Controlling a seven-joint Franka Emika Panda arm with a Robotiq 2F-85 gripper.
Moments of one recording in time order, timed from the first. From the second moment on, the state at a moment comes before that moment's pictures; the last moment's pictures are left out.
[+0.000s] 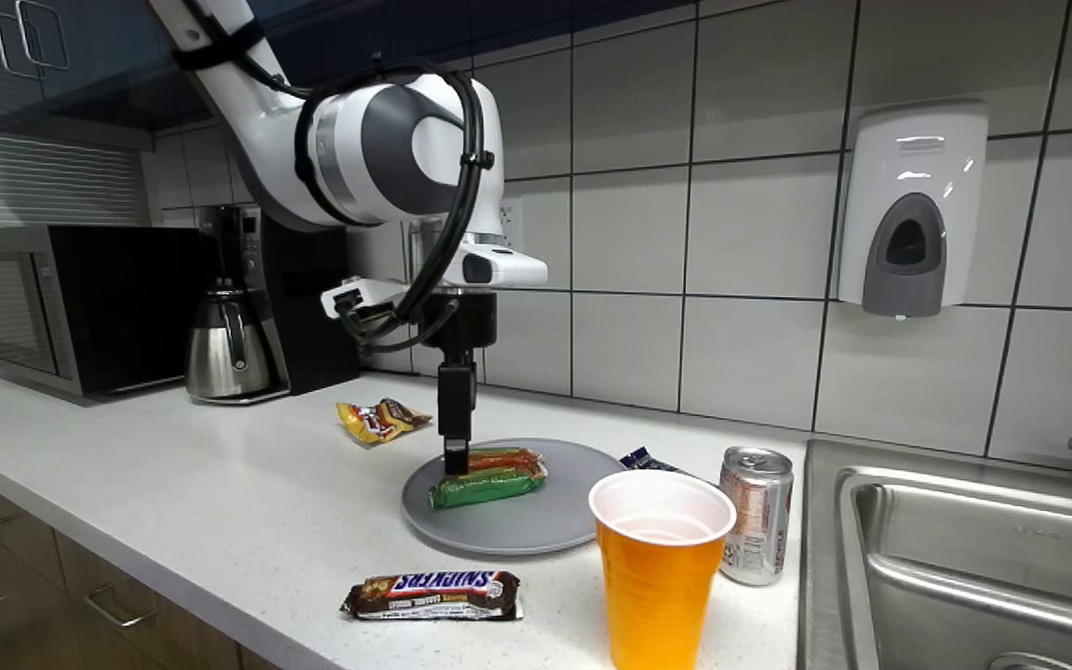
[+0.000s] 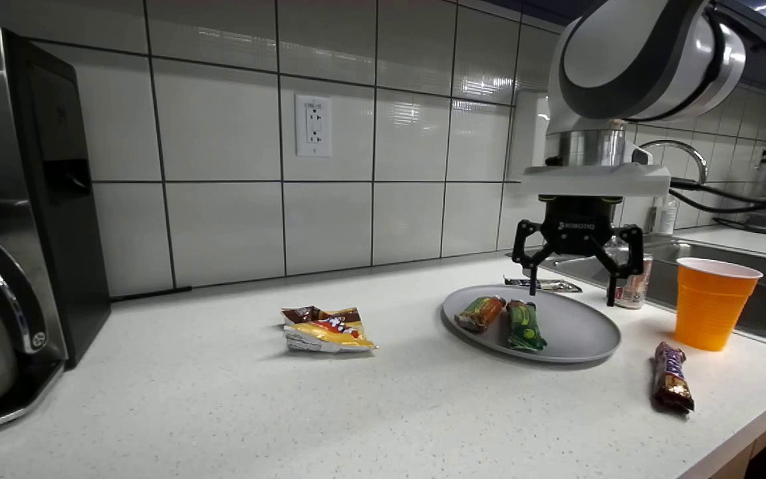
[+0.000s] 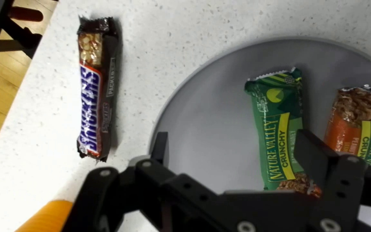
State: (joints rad) arm 0.05 0.05 -0.04 -2.43 -0.02 2.43 0.90
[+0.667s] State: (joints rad) arm 0.01 -0.04 -0.04 -2.58 -0.02 2.44 0.94
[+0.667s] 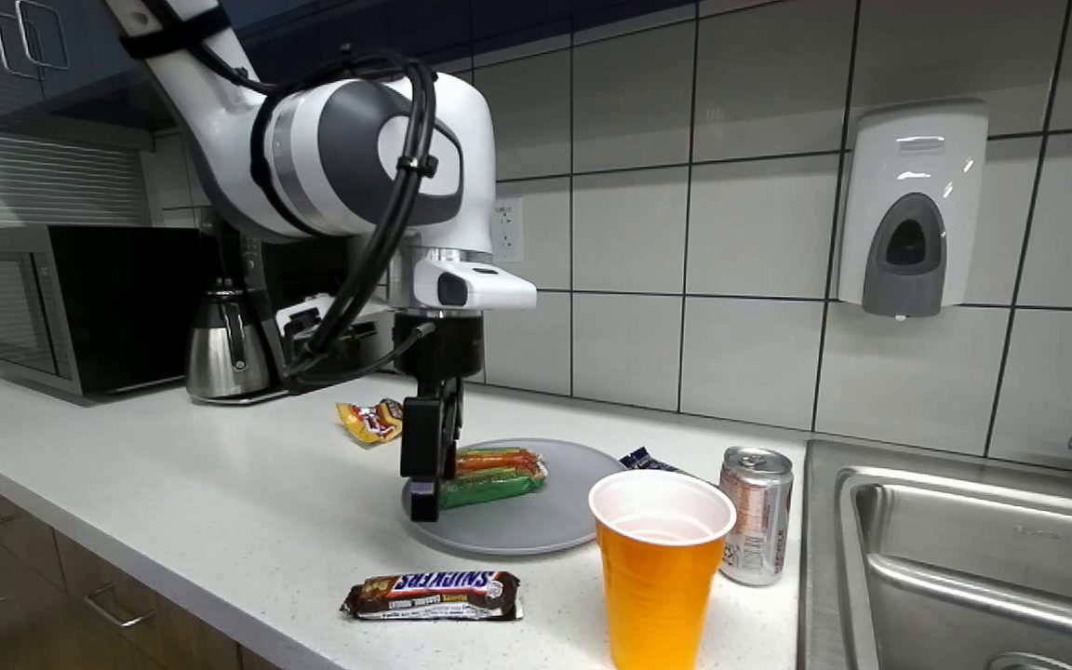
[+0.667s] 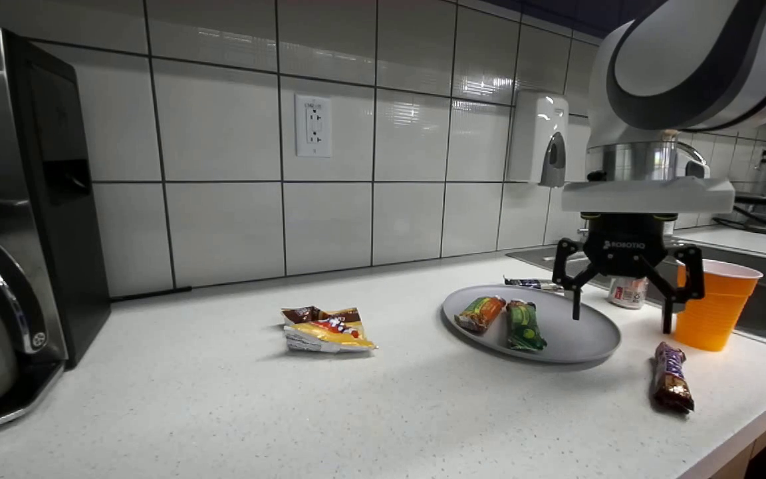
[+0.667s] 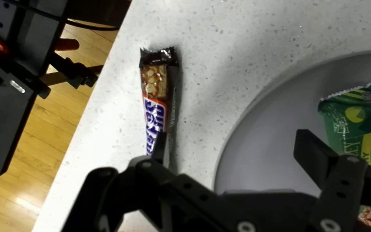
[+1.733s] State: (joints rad) arm -0.04 -0.06 -0.05 -2.72 -0.03 2.54 1.00
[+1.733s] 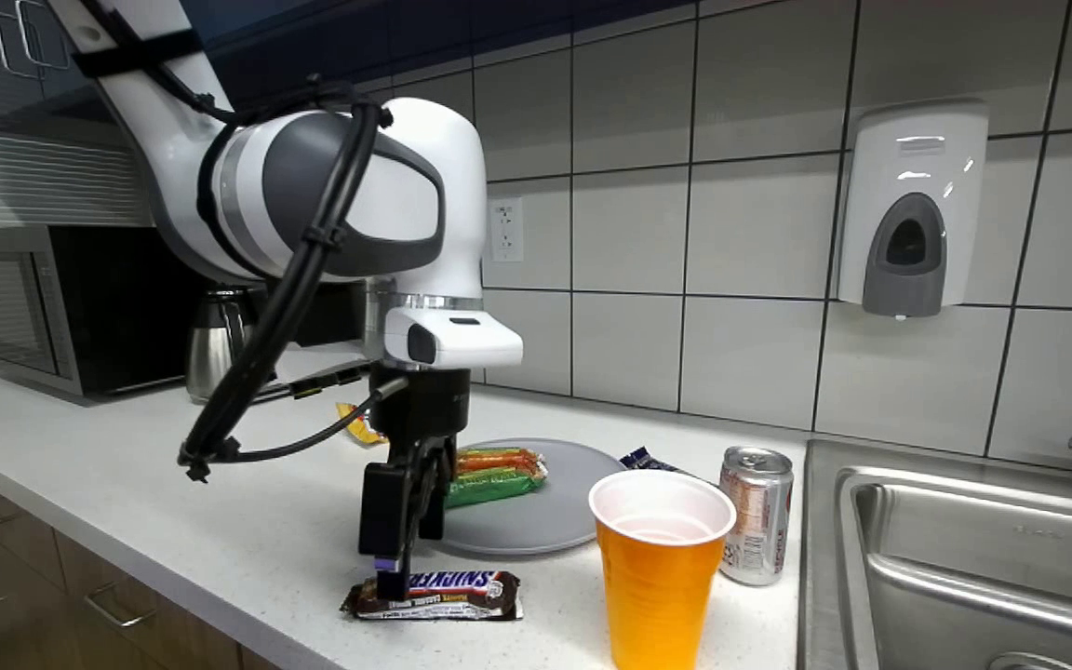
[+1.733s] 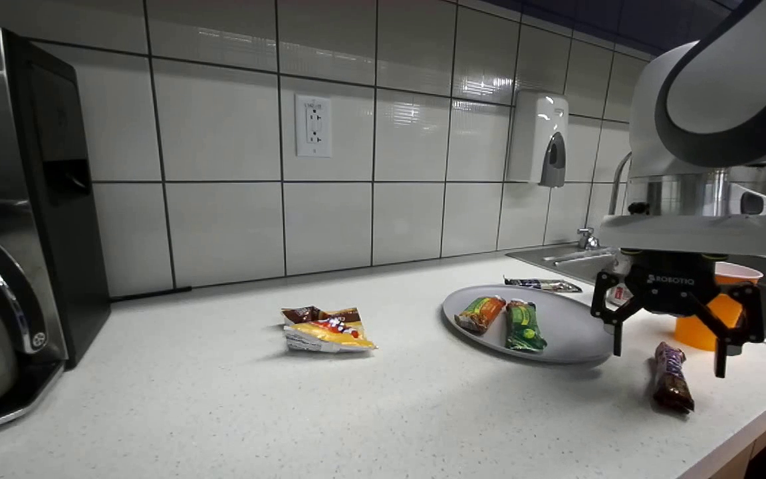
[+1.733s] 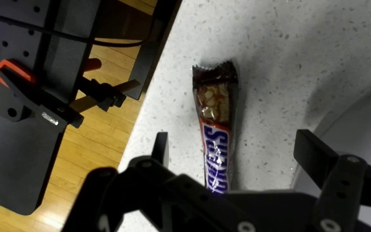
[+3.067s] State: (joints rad) arm -0.08 -0.06 -0.08 -2.76 -0.03 2.59 1.02
